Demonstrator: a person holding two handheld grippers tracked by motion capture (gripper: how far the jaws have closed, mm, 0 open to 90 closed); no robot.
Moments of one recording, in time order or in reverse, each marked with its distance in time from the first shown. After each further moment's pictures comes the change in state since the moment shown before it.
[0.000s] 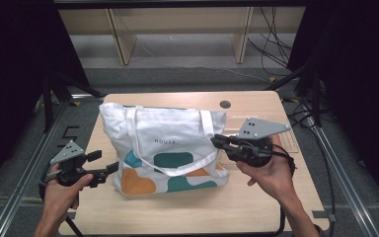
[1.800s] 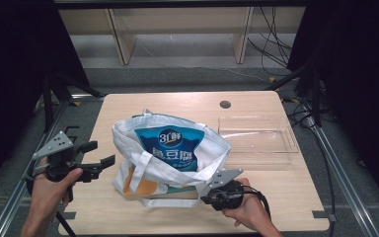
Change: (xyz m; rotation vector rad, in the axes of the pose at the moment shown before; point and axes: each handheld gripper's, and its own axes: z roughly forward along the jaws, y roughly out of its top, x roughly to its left) left arm -0.013 0.040 -0.026 -0.085 -0.060 0.053; right arm 0.042 -0.134 0.074 0.402 0.191 0.055
